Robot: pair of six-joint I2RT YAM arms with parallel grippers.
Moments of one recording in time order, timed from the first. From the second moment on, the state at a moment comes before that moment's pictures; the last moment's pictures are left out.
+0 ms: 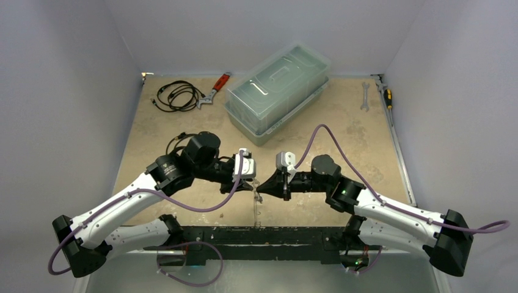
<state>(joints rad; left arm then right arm) -0.86 0.98 0.99 -0.62 0.60 0.41 0.96 0.91 0.56 0.23 -0.54 0.03</state>
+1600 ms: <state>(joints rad) -0.87 0.79 0.70 -0.23 0.59 0.24 0.98 0.73 0.52 0.34 -0.41 0.06</state>
